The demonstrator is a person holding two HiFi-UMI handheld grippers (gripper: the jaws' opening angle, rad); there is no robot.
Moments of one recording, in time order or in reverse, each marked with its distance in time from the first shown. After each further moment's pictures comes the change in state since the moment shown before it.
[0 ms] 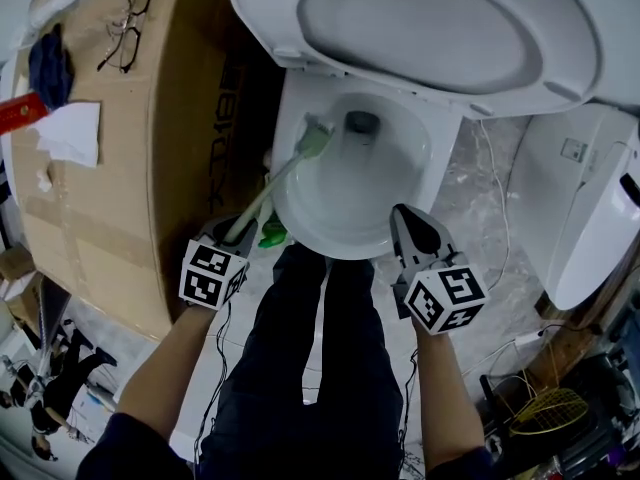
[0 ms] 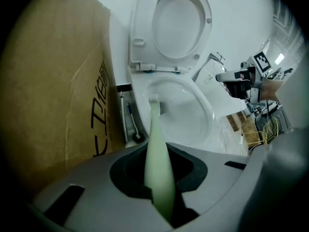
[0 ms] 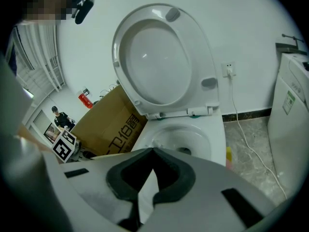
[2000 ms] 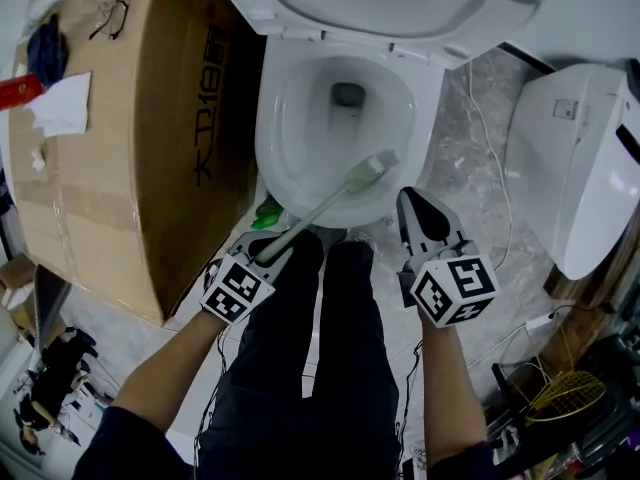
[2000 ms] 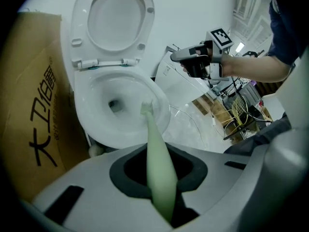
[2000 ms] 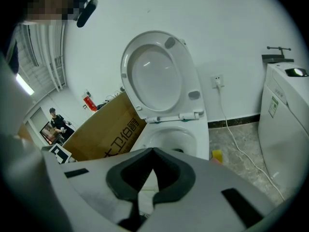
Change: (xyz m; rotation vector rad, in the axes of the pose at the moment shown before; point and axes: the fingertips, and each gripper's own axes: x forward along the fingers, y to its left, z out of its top) left arm 0.008 -0.140 -0.059 0.279 -0.010 -0.285; right arm -0.060 -0.004 -0.022 -0.028 -0.103 -0.044
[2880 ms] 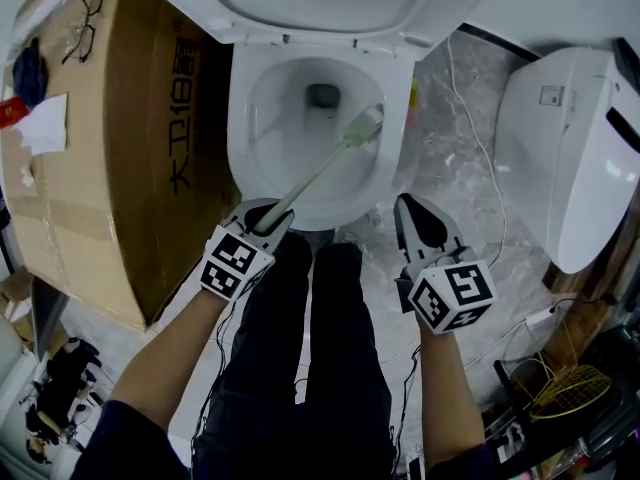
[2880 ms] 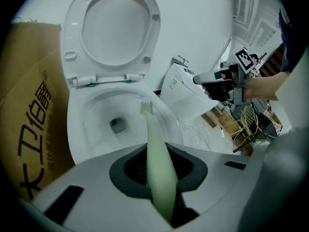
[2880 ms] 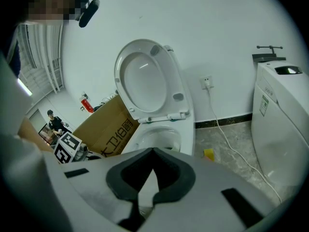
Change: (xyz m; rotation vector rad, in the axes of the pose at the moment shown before) left arm 0.033 0.021 0.088 -0.014 -0.133 0.065; right arm -0.030 -0.042 -0.008 0.021 -0.014 -0.022
